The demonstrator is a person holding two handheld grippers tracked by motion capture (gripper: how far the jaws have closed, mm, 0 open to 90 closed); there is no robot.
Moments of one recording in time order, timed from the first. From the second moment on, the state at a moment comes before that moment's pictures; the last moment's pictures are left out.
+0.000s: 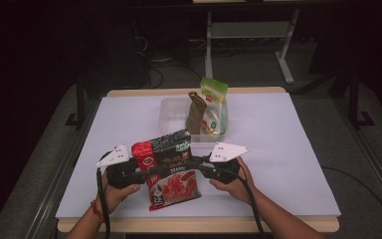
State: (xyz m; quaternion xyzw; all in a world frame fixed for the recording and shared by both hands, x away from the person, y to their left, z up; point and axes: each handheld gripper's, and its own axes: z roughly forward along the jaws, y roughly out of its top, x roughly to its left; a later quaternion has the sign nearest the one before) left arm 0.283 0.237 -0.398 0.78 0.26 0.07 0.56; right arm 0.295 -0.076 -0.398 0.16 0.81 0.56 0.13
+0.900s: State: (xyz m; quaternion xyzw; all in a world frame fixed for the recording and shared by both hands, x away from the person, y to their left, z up) left arm 0.272 0.235 -0.393 0.77 0.26 0.08 0.58; right arm 0.295 -0.118 -0.385 0.19 0.83 0.49 0.16
